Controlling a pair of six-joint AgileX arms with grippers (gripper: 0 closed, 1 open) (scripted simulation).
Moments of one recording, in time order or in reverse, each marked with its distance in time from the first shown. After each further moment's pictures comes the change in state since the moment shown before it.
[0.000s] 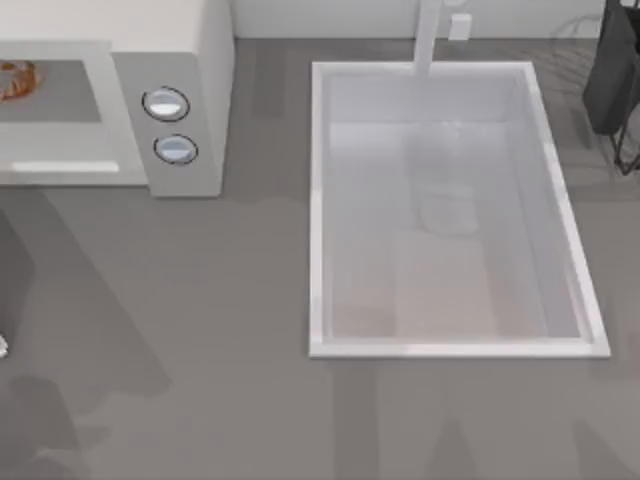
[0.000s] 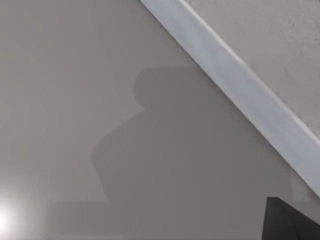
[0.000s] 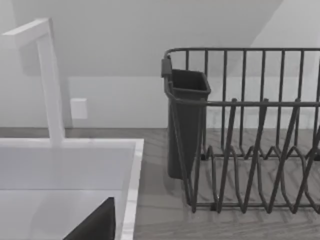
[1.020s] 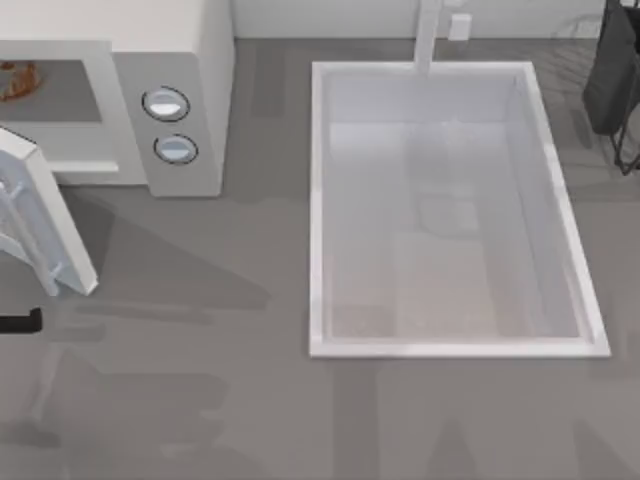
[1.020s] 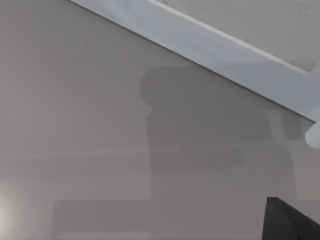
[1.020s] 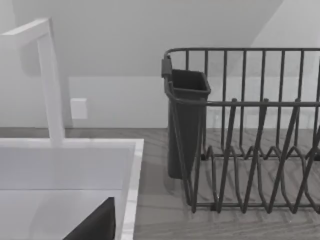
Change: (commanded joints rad) left arm -0.442 -0.190 -0.120 0.027 -0.311 -0.344; right arm 0.000 0.000 0.000 0.000 0.000 0.000
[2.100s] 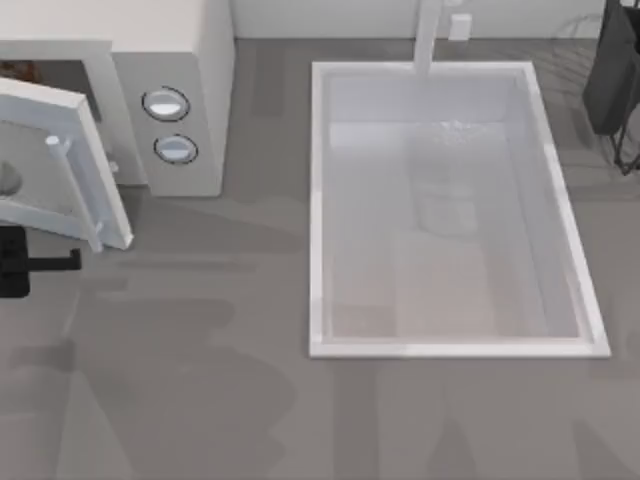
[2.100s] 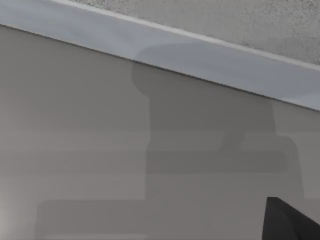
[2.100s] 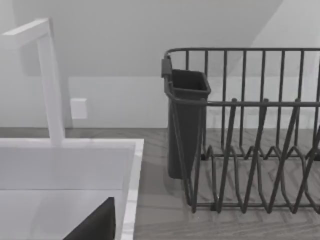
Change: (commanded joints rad) left arm -0.105 0.364 0.193 0.144 -0.057 -0.081; right arm 0.000 0.000 0.000 0.000 0.000 0.000
